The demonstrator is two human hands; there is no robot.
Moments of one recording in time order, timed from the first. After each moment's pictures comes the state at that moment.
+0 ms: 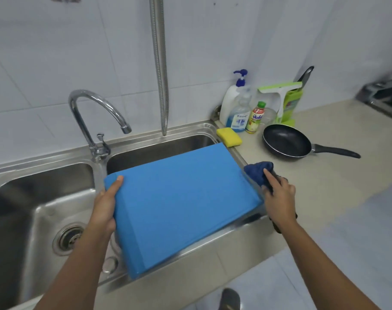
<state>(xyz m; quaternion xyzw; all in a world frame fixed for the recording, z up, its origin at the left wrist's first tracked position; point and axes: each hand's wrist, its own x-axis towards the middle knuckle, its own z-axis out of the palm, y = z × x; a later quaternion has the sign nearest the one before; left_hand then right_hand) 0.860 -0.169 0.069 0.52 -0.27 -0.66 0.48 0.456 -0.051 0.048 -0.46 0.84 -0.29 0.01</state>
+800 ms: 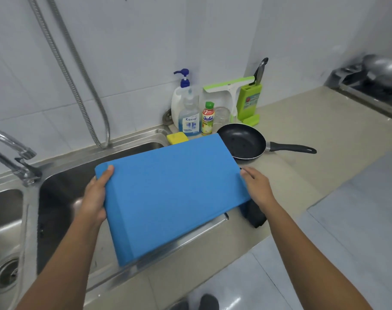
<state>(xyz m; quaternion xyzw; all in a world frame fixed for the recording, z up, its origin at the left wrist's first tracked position) 0.675 -0.195 0.096 0.50 -0.32 -0.66 0.46 0.299 -0.069 0.063 -0.34 0.79 -0.42 0.28</state>
